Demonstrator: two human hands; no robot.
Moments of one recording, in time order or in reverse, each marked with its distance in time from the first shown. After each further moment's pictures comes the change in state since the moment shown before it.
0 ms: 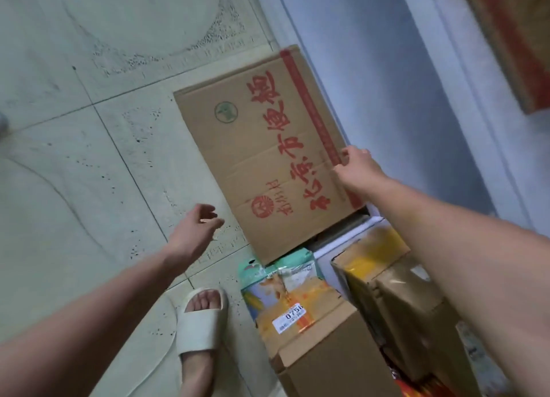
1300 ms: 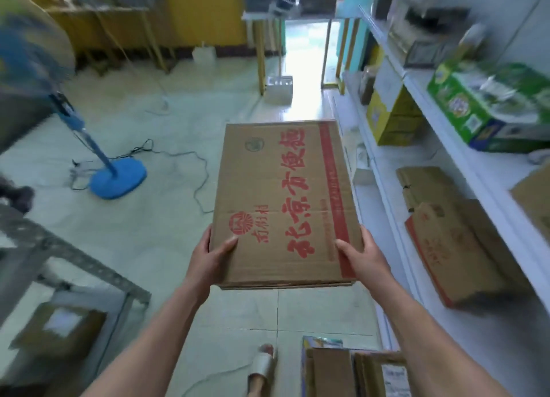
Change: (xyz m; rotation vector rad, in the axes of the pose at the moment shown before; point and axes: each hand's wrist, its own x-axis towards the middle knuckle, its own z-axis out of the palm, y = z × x) left_hand -0.722 0.143 -0.127 -0.659 0.689 0.486; right_hand -0.618 -0.079 -0.310 0.606 -0.065 -0.736
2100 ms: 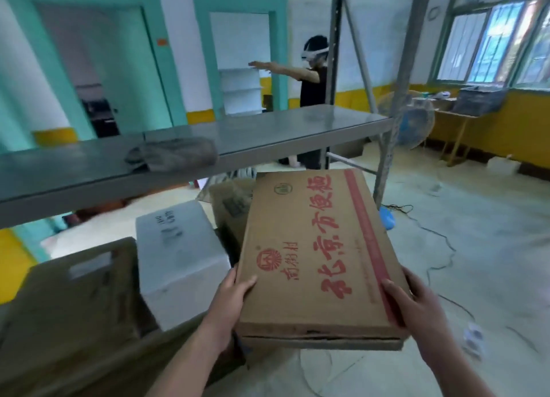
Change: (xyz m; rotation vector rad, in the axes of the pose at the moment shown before) left_hand -0.576 -0.102 -0.400 -0.440 0.841 0.023; right_hand -0.457 -0.104 0.309 -0.044 -0.683 -0.543
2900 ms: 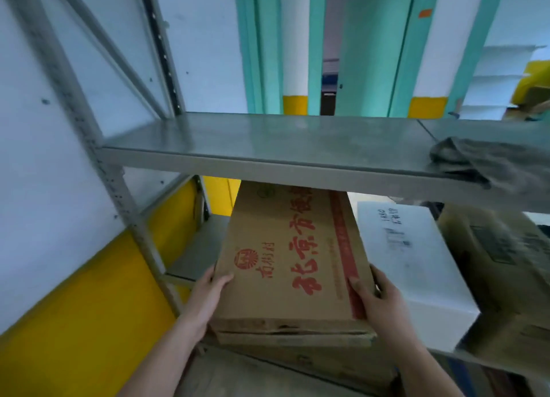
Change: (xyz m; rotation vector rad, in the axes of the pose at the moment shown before) left_hand -0.125 -0.036 -0.433 -0.132 0.867 -0.065; right_hand -0.132 -0.117 0.478 -0.030 -0.864 -0.153
